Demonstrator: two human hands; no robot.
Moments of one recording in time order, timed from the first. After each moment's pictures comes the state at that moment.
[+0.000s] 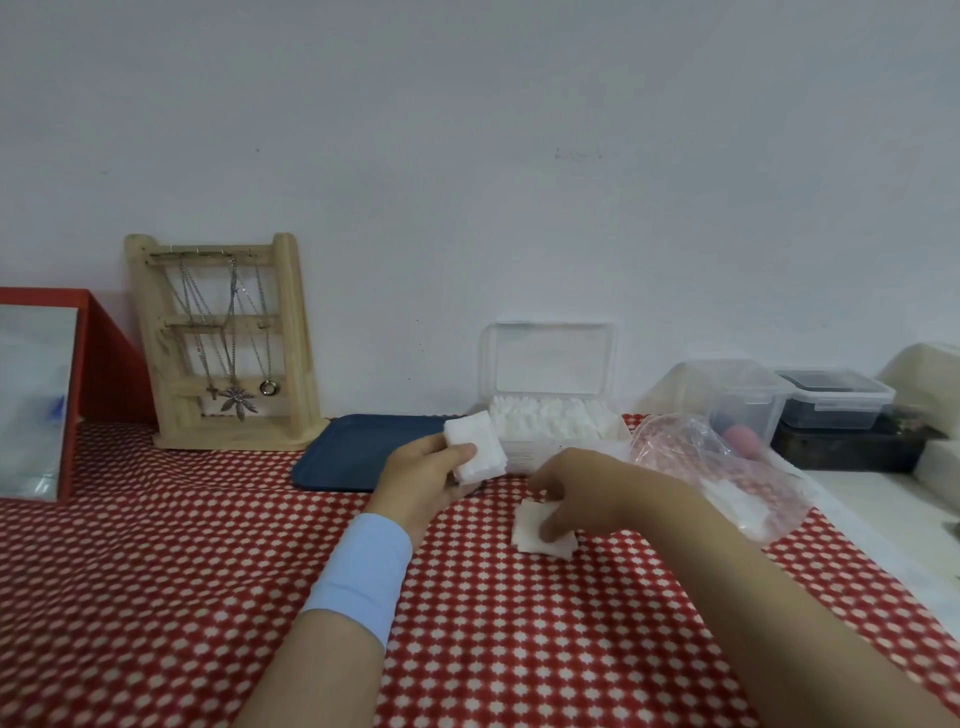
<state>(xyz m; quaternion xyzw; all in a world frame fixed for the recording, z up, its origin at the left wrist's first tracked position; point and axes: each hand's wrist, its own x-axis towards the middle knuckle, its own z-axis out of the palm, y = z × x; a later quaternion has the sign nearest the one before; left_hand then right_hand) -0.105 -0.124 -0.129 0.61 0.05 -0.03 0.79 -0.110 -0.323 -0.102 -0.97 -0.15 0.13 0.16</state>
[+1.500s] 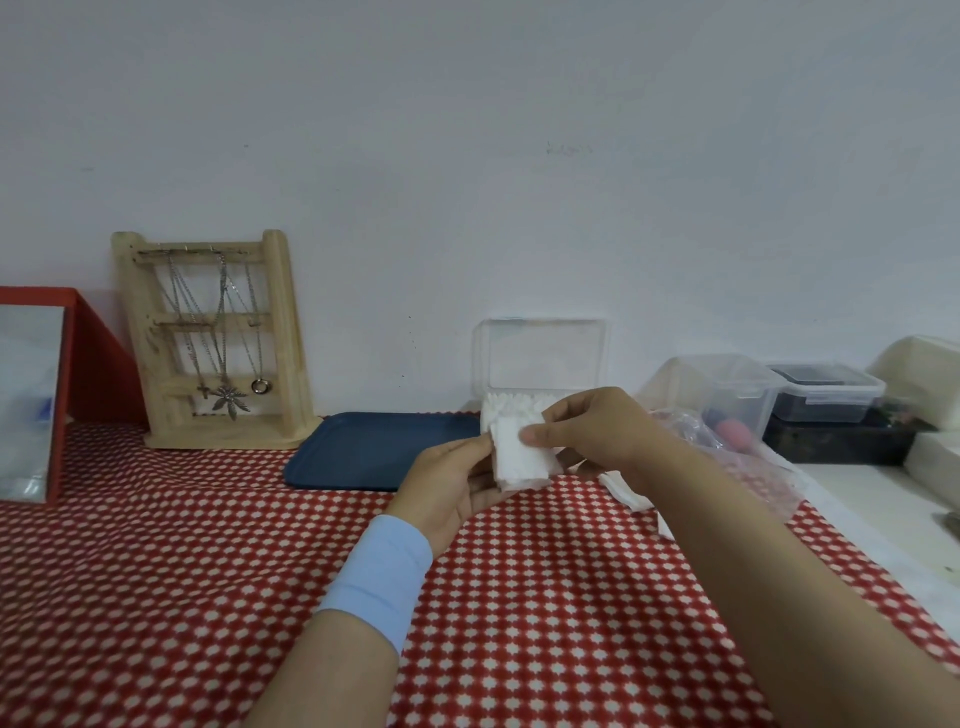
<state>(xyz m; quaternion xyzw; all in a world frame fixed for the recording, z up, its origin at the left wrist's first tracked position) -0.122 -0.153 -0.121 0.56 0.01 -0.12 0.82 -0.112 -0.332 -0.072 -0.83 -0.01 0.01 0.56</state>
